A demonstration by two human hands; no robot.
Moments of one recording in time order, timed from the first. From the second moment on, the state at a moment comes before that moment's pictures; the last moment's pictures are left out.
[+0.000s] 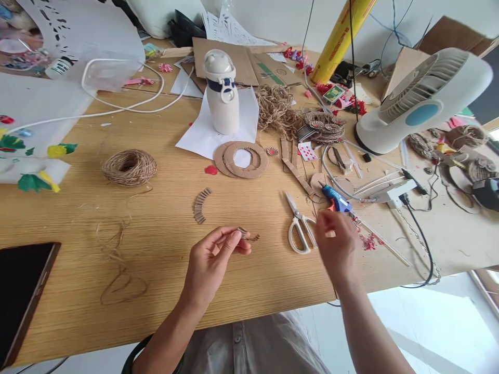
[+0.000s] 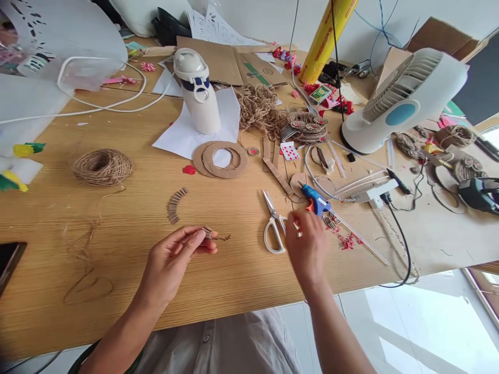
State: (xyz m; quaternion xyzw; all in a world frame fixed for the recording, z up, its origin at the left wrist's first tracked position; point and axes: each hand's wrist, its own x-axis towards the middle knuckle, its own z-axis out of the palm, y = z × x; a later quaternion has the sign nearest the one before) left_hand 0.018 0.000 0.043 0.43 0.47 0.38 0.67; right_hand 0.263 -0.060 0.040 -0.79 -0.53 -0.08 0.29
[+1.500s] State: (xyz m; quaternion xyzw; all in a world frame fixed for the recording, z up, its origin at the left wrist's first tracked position) left_hand 0.023 0.074 0.018 0.10 0.24 0.42 0.87; right_hand 0.250 0.011 0.043 -0.47 -0.38 0.54 0.59
